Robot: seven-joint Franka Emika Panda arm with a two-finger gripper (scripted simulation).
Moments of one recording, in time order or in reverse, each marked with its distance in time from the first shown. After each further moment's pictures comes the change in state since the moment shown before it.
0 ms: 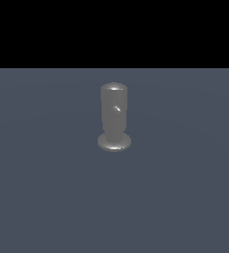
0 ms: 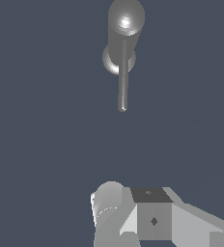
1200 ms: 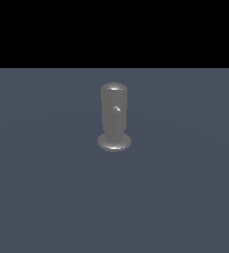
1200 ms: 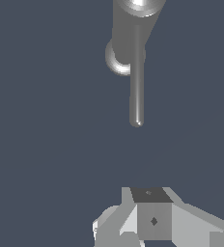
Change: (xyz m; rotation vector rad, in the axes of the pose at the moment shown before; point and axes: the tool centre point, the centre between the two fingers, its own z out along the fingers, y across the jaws) arm 0.033 -0.016 0.097 0.012 0.018 0.015
